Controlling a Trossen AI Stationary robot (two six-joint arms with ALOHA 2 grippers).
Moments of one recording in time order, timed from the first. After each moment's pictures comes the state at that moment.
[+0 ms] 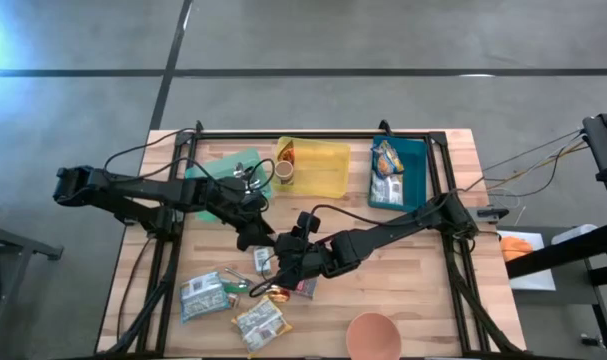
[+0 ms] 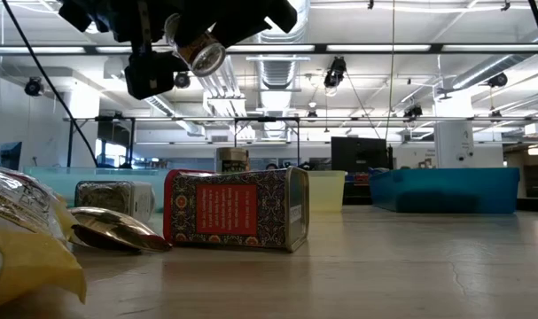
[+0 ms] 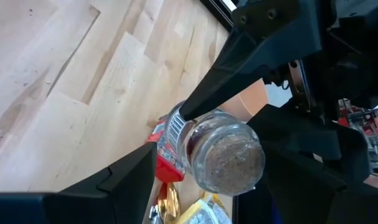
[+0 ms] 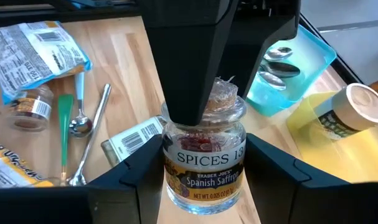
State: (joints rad) left arm 0.00 1.17 0.76 -0.18 0.38 -0.71; right arm 0.34 2.11 1.91 -0.69 0.62 0.45
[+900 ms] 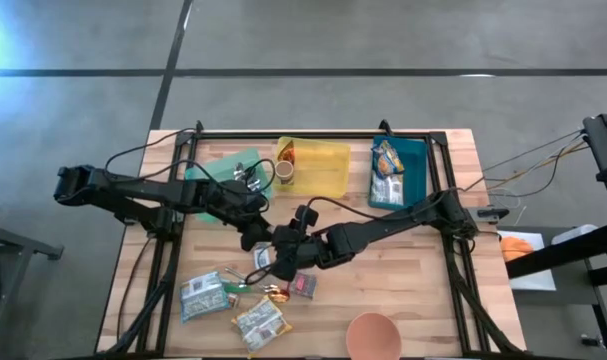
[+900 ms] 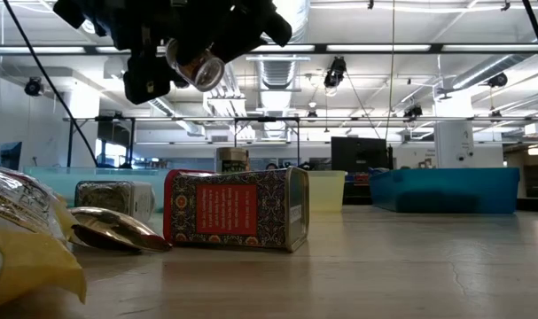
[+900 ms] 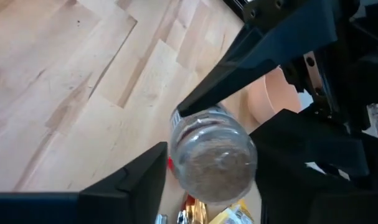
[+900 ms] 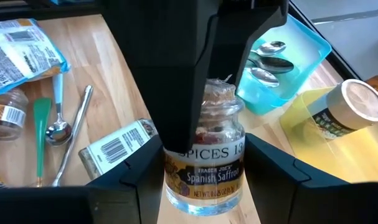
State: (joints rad) left arm -0.01 1.18 0.76 -0.24 0.25 -0.68; right arm 0.30 2.11 1.91 -0.67 0.60 0.44
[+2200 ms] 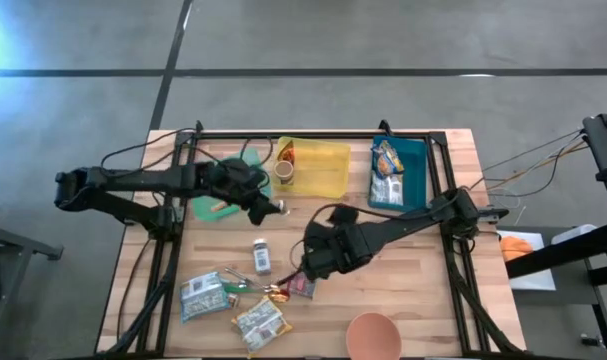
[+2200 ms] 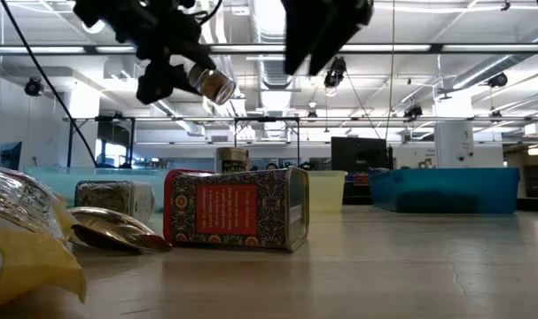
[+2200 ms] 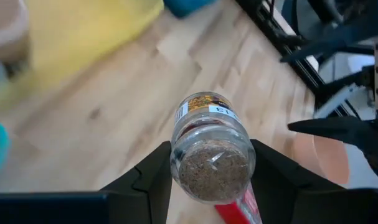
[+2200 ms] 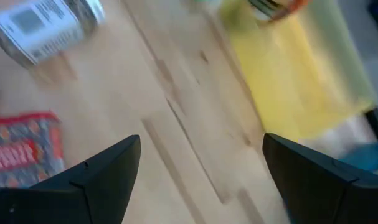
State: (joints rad) left arm 0.15 1.18 0.85 -0.35 0.16 -0.67; right arm 0.34 2.03 1.92 -1.28 0.59 0.75
